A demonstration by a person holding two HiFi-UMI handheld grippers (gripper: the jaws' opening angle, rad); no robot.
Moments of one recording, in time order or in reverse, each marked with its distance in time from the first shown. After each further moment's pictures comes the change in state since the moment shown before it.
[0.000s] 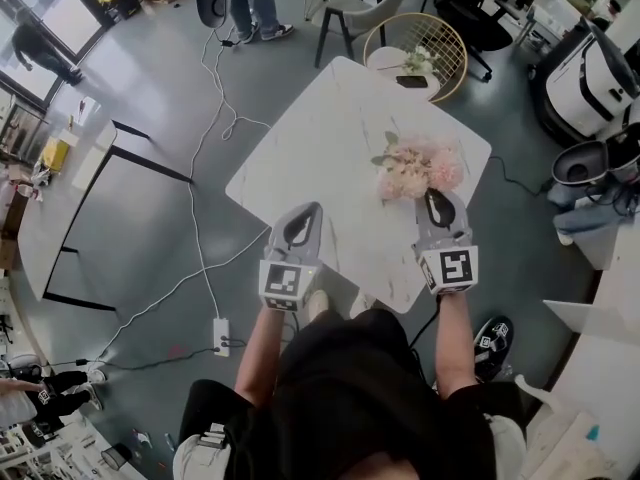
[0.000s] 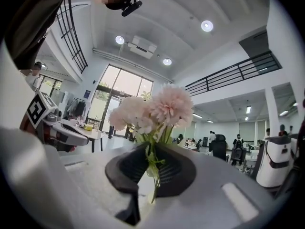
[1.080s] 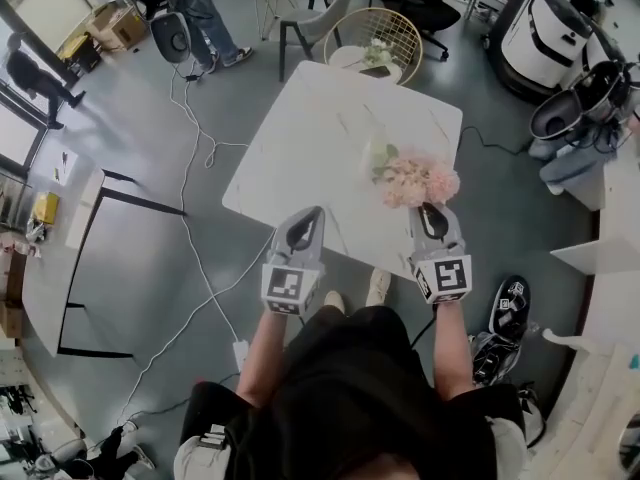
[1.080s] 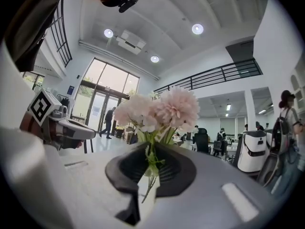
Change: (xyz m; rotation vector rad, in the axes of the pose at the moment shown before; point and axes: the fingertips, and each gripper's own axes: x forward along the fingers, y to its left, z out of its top) left arm -0.060 -0.026 0.003 0.046 -0.041 -0.217; right arm -0.098 0.067 -0.007 0.051 0.073 -0.204
